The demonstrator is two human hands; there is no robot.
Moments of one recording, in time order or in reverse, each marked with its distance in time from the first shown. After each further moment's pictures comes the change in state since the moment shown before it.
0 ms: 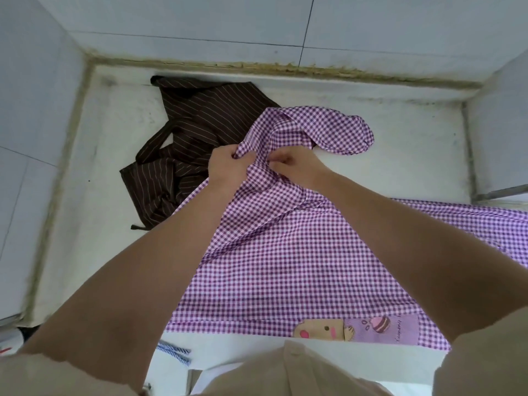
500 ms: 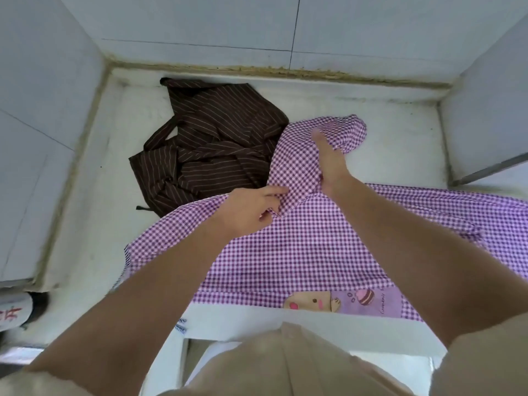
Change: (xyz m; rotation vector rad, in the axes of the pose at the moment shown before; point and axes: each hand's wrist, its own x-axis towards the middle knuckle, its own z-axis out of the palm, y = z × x) left_hand -0.106 -0.030 0.004 0.865 -0.445 0.908; right_hand -0.069 0.016 -0.014 1.196 0.332 0.446
